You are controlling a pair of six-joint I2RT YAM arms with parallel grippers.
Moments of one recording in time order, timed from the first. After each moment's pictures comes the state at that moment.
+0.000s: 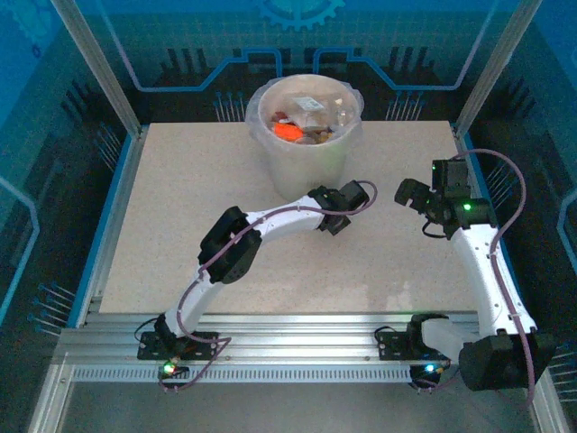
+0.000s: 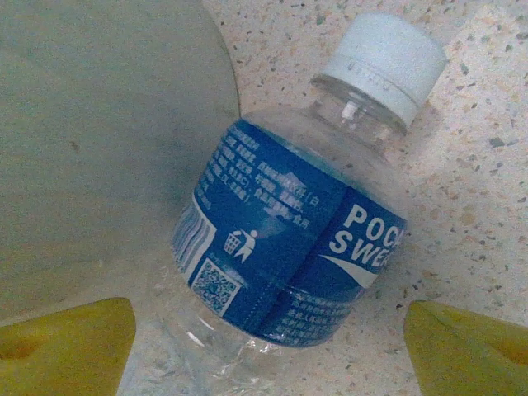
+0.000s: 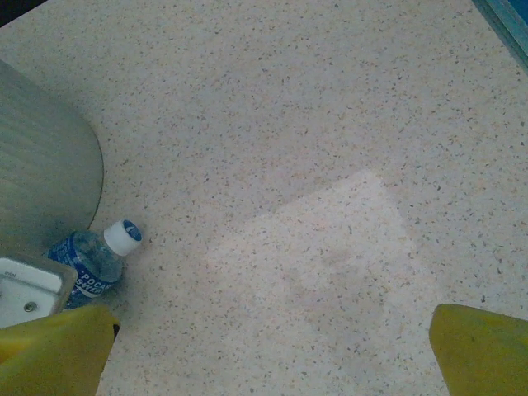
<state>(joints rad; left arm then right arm) -0.88 2.30 1.89 -0.69 -0.51 0.05 0.02 1.10 1.11 -0.89 0.12 0.47</state>
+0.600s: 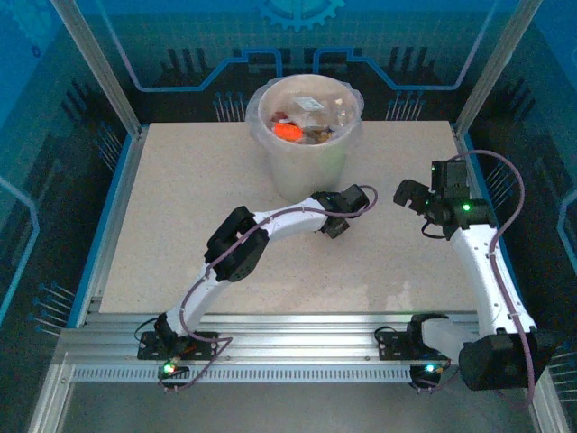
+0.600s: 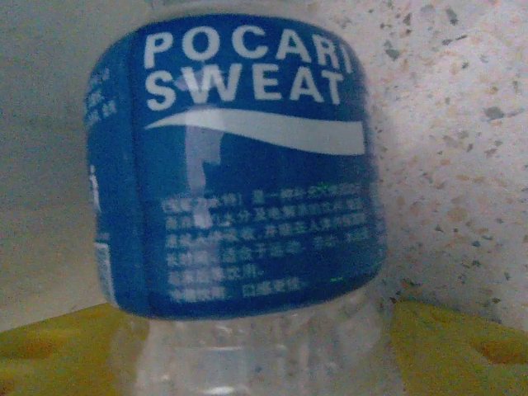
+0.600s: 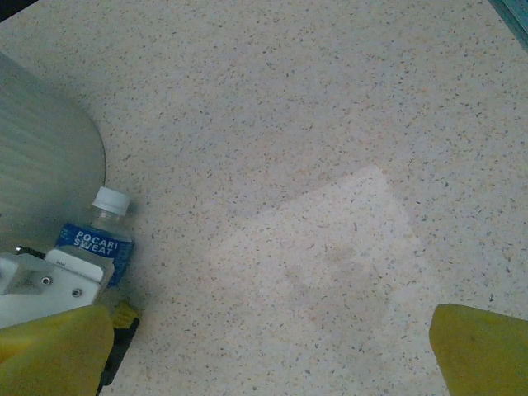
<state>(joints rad) -0.87 2.36 1.91 -0.71 -0.46 0.04 0.02 1.10 1.10 -0.88 0.10 0.47</state>
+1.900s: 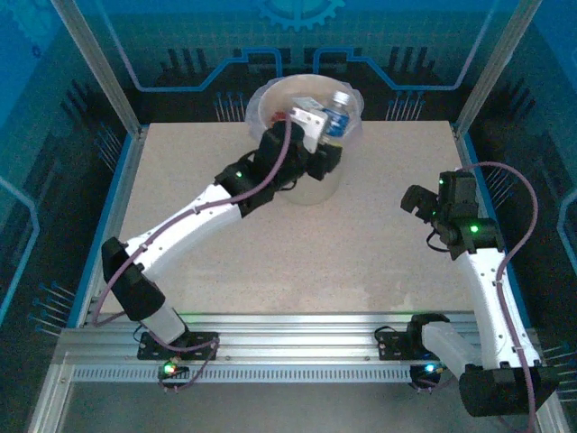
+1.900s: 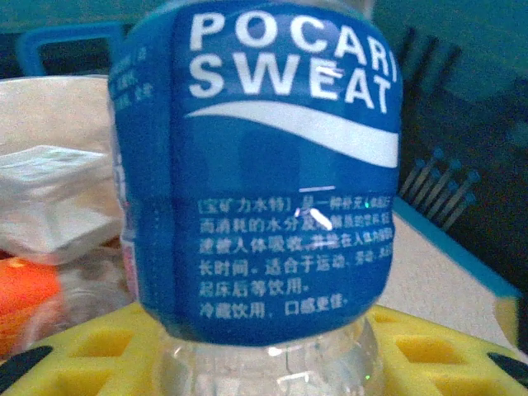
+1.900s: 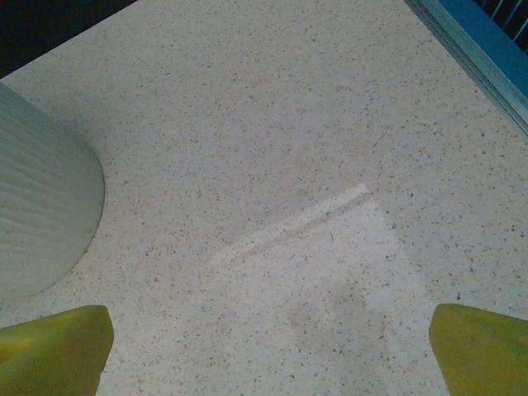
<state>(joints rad) -0.75 1.63 1.67 -0.33 -0.14 -0.23 0.01 0.95 1.03 -0.87 0.16 0.48</state>
